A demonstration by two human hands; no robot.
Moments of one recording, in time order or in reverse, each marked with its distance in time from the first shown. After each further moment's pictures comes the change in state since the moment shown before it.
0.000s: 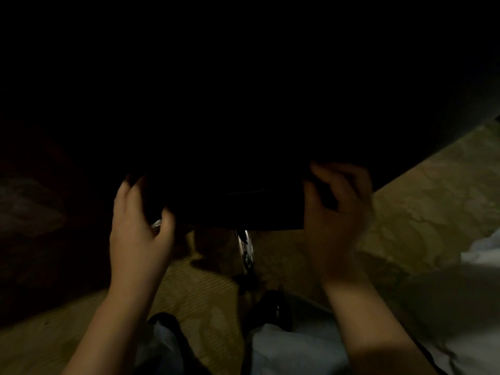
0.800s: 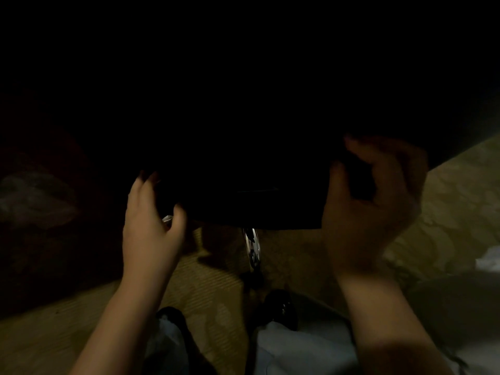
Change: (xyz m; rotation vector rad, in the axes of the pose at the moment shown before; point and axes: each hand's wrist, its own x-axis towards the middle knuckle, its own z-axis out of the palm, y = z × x) left_hand 0.003 -0.005 0.000 0.006 -0.012 -0.026; right_hand 0.028 -0.033 -0.006 0.038 0.121 -0.065
